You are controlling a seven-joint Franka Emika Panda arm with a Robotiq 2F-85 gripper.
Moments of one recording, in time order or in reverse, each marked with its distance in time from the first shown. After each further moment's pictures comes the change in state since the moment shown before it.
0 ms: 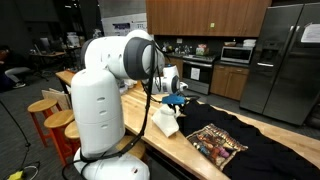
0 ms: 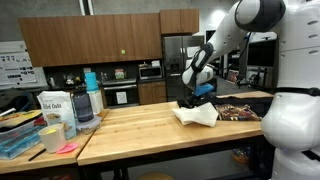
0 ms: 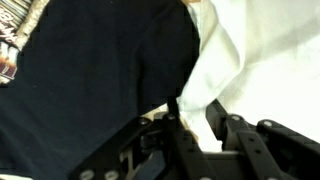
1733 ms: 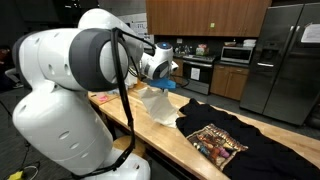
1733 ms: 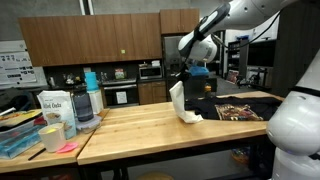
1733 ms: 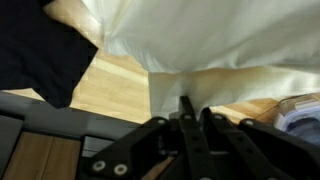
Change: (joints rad) arm 0.139 -0.388 0.001 -0.121 0.530 0.032 -0.428
